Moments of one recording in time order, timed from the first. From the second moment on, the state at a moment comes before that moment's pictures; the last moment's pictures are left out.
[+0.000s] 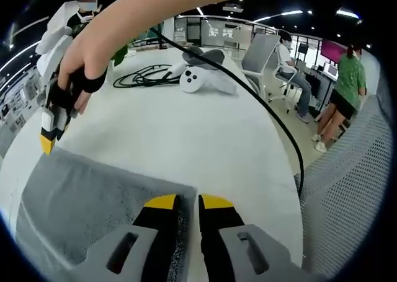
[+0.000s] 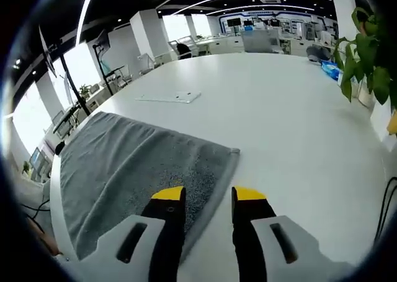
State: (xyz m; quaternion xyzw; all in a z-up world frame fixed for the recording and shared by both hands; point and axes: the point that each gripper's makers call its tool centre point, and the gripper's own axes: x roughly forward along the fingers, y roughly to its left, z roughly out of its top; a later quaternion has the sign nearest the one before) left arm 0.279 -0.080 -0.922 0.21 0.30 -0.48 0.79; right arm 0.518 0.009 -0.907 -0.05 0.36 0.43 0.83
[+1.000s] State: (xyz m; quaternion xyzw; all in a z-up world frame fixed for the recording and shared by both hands) left arm 0.283 -0.079 -0.922 0.15 0.30 -0.47 0.82; right arm 0.525 0.003 -0.922 -0.06 0.35 0.40 0.84
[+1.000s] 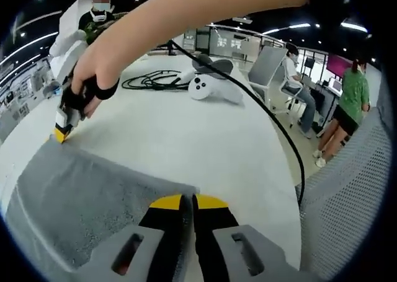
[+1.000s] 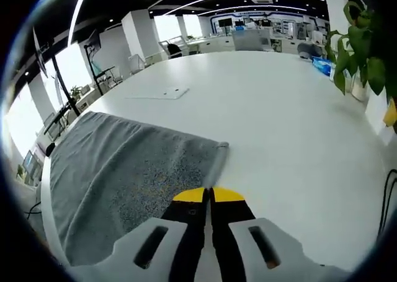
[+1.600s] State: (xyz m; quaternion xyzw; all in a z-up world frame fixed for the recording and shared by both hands) left arm 0.285 -0.089 -0.890 0.14 0.26 -0.47 0.83; right arm 0.528 -0.008 -0.888 -0.05 0.34 0.38 0.86
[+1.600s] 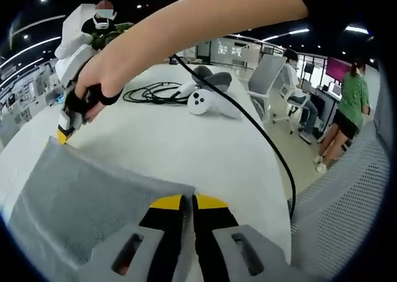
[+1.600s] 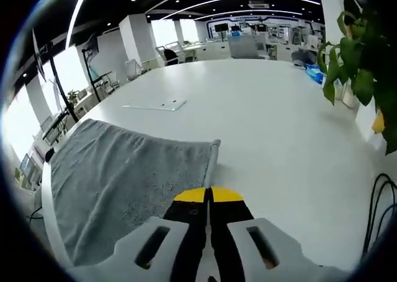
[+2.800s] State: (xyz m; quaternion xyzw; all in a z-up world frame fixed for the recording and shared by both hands) left arm 0.282 -0.113 -0.803 0.11 0.18 -0.47 0.86; right arm 0.531 -0.039 -0.803 0.04 0.29 0.33 0.90
